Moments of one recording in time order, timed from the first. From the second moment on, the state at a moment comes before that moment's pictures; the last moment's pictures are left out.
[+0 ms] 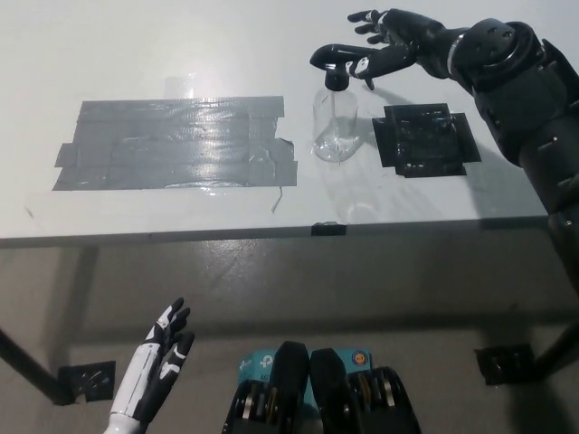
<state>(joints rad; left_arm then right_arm) 0.03 0.15 -0.06 0.07 0.14 -0.15 -0.05 -1.39 -0.21 0.26 1.35 -0.17 0.03 0.40</state>
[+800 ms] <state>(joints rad) 0.01 0.16 -0.06 0.07 0.16 -0.15 -0.05 -1.39 -0.21 0.02 1.36 -0.05 0.06 0.51</state>
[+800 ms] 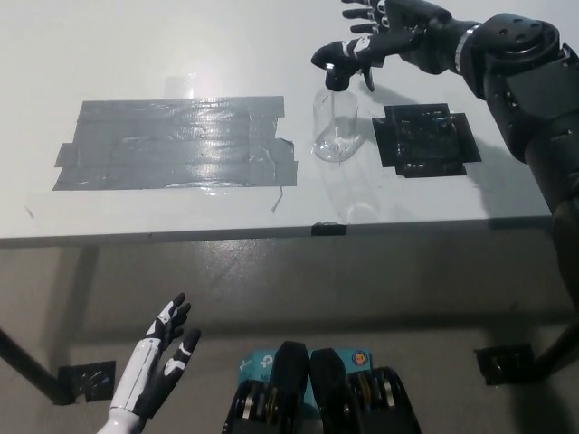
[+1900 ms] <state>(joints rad) 0.00 0.16 -0.06 0.07 0.17 -0.13 -0.06 -1.39 -0.20 0.15 1.39 -0.11 0.06 0.46</state>
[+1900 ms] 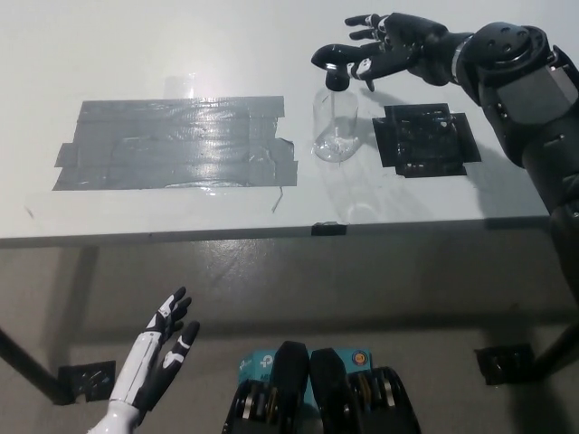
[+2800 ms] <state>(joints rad) -0.02 0.17 -0.06 0.05 0.18 -0.13 -0.07 -1.39 -0.18 0.17 1.41 -0.13 0.05 0.45</state>
